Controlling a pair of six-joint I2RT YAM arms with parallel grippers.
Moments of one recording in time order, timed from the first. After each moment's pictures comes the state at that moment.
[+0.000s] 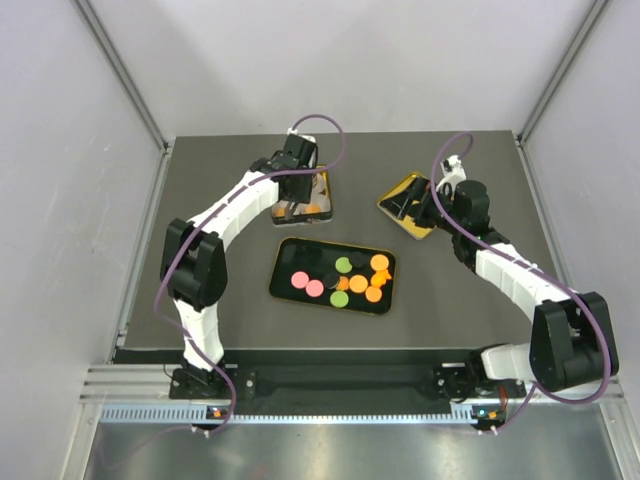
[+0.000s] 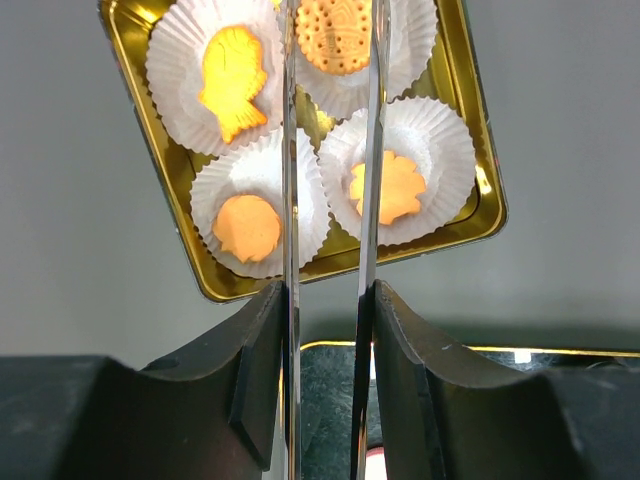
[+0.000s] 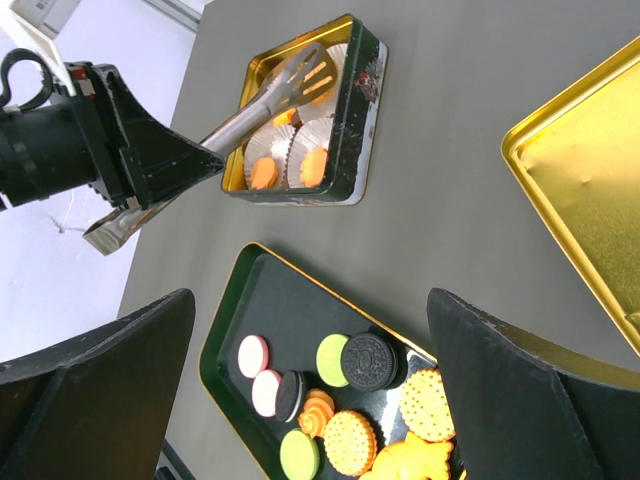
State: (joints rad) left arm -0.48 1.92 1.67 -0.65 -0.24 -0.23; right arm 0.24 1.31 0.76 0.26 -0.41 0.65
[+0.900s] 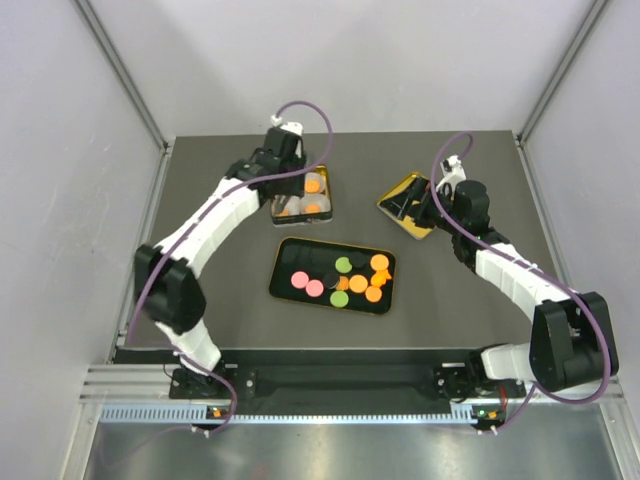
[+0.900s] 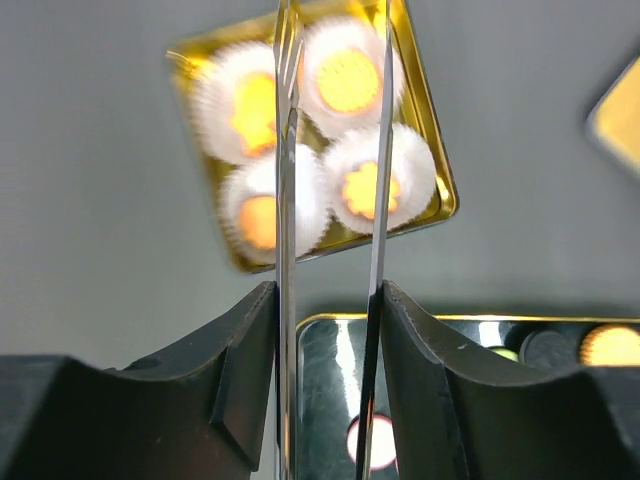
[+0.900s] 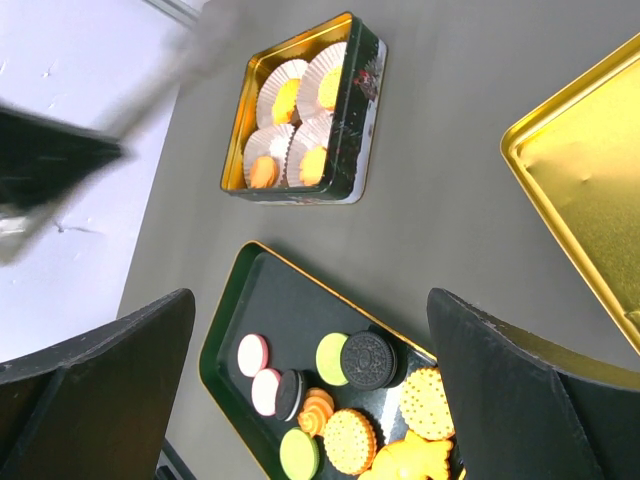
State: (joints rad) left arm -0.48 1.77 1.62 -0.62 -0.22 -0.23; right arm 0.24 1.31 0.76 0.25 -0.41 0.65
